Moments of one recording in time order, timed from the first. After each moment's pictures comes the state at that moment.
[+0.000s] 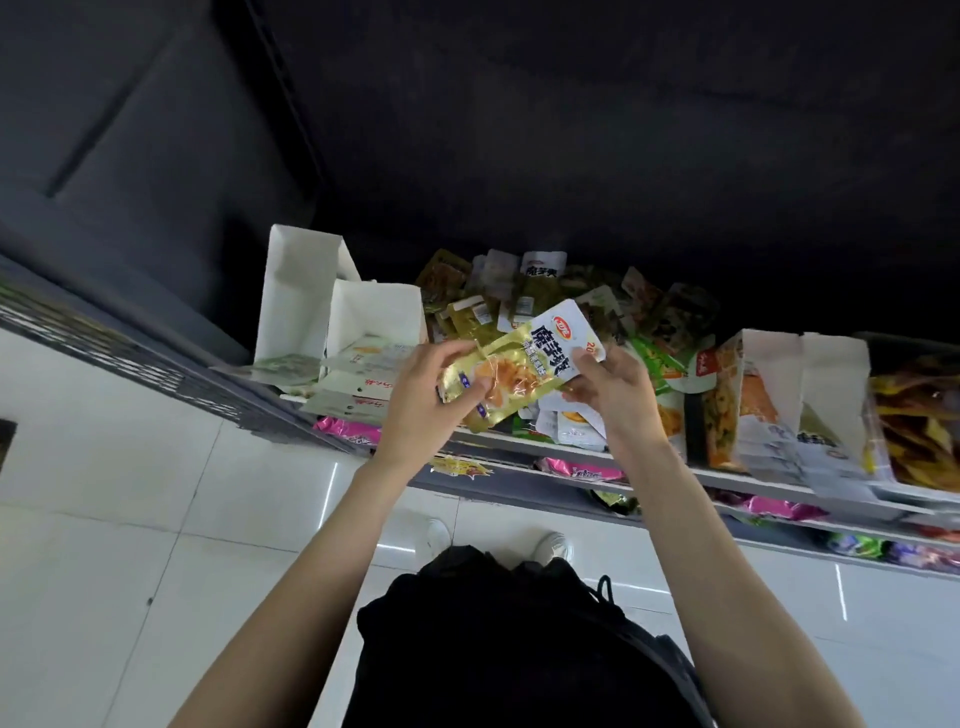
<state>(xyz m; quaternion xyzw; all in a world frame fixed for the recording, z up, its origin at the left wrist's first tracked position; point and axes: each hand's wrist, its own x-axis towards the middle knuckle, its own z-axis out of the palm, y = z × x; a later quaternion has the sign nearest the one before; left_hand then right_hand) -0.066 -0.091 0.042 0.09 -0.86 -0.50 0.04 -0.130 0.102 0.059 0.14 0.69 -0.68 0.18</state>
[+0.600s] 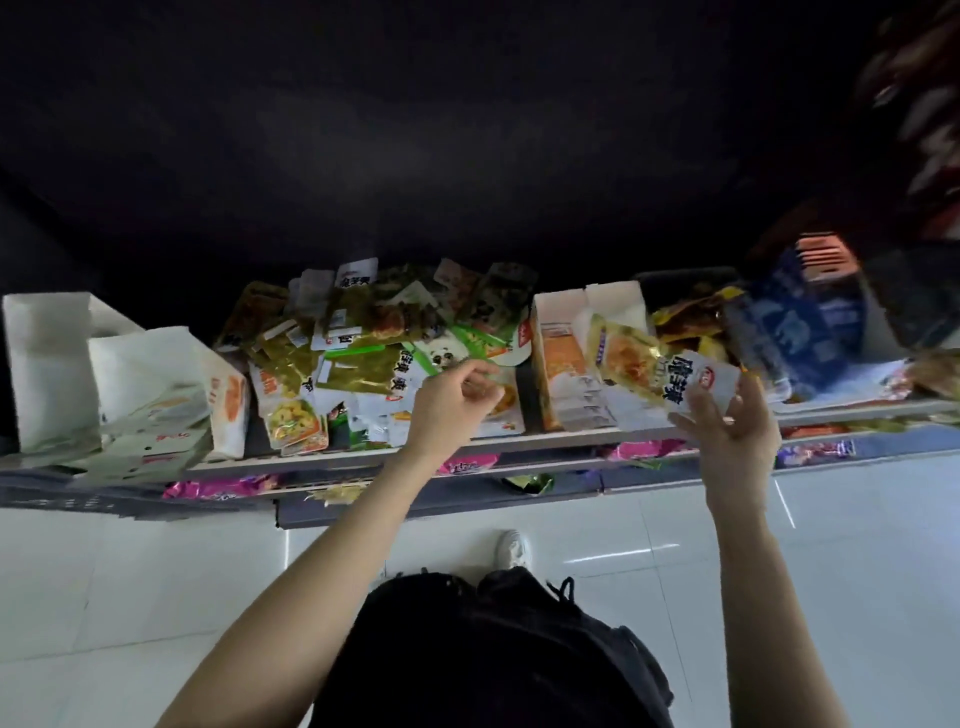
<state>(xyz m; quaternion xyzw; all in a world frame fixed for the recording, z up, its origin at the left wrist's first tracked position) -0.118 0.121 0.024 0.00 -0.86 -0.50 -0.09 -0.064 0.377 0.068 0.22 0.77 -0.57 -0.17</state>
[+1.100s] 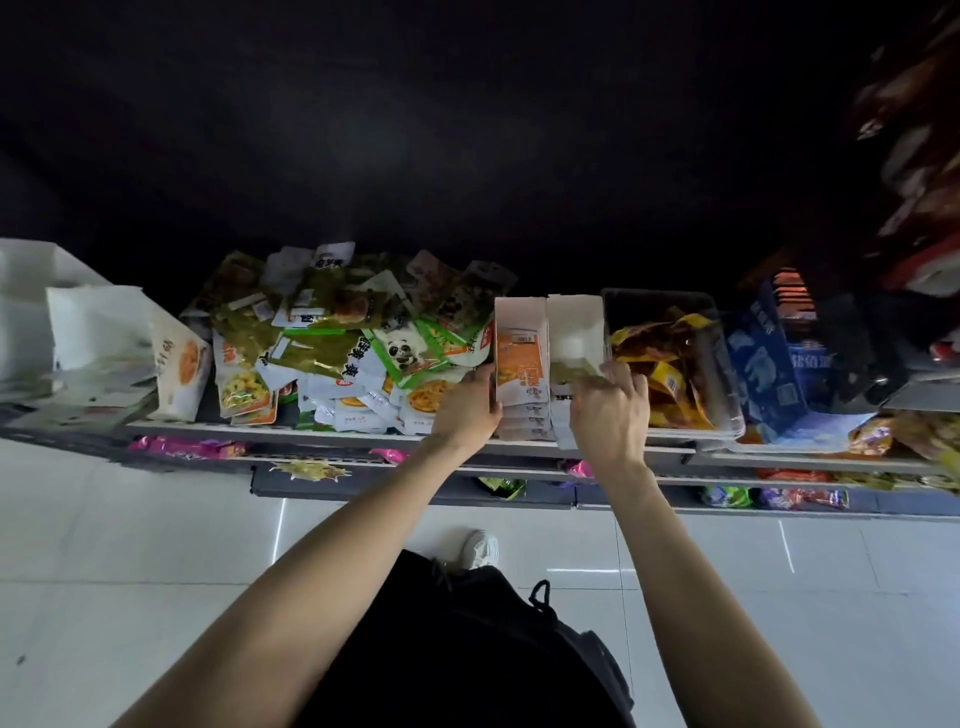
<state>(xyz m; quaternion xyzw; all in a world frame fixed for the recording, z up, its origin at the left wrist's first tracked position) -0.139 0.232 -0.023 0.00 -0.95 -0.30 -0.10 -0.139 0.402 0.011 -0.05 1.00 0.00 -0.04</state>
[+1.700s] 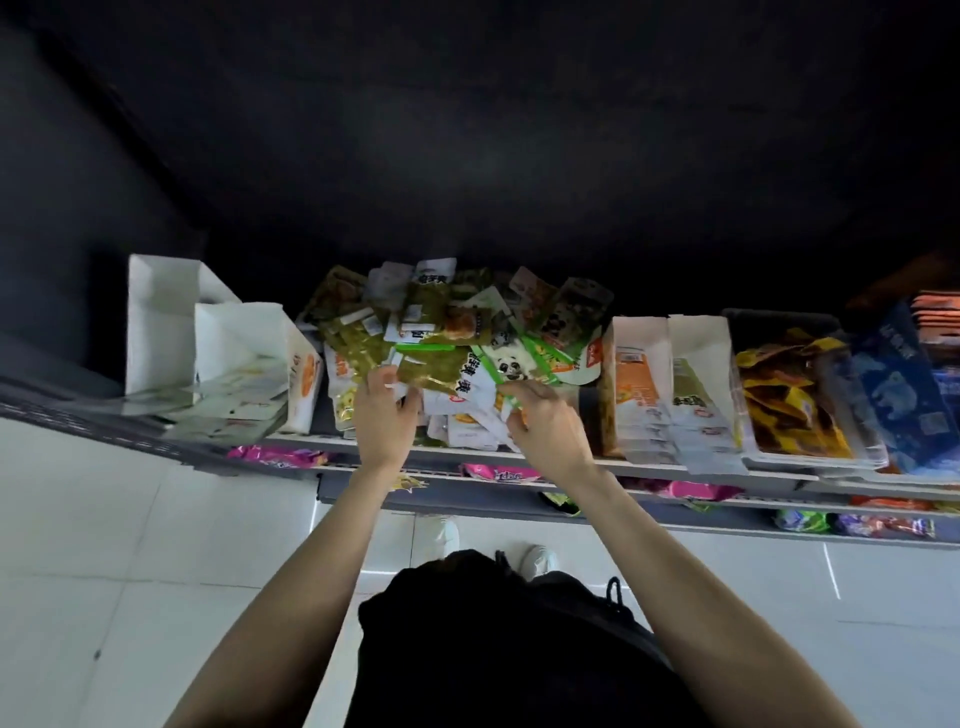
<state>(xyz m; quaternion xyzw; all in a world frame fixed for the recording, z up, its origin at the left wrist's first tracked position) -0.111 0.016 -0.044 0.23 -0.89 -0.37 0.10 -0.130 0.220 0.003 -0.18 0.94 -0.28 0.08</state>
